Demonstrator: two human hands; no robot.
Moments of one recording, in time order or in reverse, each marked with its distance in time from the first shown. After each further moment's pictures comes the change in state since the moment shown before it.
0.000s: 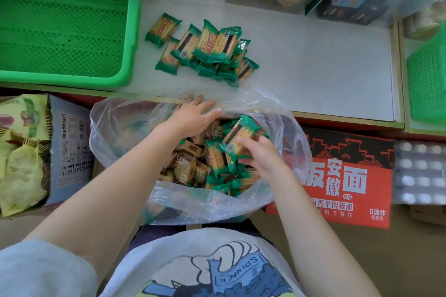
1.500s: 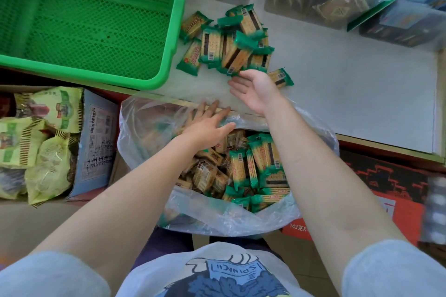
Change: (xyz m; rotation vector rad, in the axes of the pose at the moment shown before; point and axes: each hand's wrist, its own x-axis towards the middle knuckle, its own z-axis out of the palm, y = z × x) left_hand 0.000 -0.035 0.002 0.034 0.030 -0.075; right_hand 0.092 -0.140 0.096 0.279 -0.289 -0.120
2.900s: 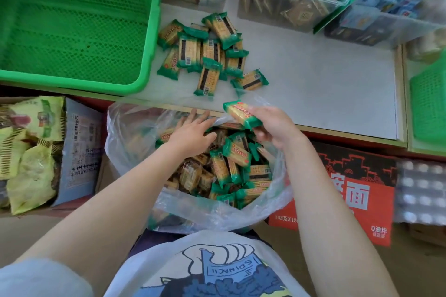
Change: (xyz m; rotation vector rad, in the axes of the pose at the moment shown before) left_hand -0.014 0.012 0.011 0.082 -0.020 0.096; right_hand -0.114 0.007 -0.070 -0.494 0.147 0.033
